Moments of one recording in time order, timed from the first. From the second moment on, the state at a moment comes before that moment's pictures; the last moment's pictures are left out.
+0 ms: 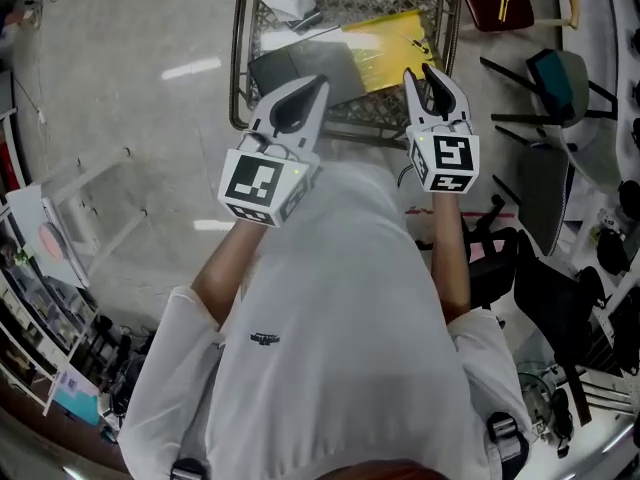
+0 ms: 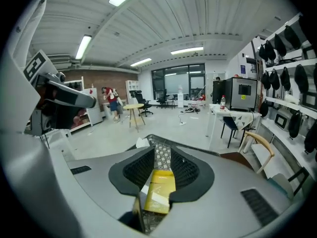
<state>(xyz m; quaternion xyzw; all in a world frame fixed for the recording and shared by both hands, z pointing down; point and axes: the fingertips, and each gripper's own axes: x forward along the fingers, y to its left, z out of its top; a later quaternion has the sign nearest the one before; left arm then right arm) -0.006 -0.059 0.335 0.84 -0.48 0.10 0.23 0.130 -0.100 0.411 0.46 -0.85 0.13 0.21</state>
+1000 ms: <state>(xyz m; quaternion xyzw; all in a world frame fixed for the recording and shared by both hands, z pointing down) 0.018 -0.103 0.437 0.80 -0.51 0.13 0.29 0.148 -0.188 0.630 0.34 -0.82 0.14 0.45</state>
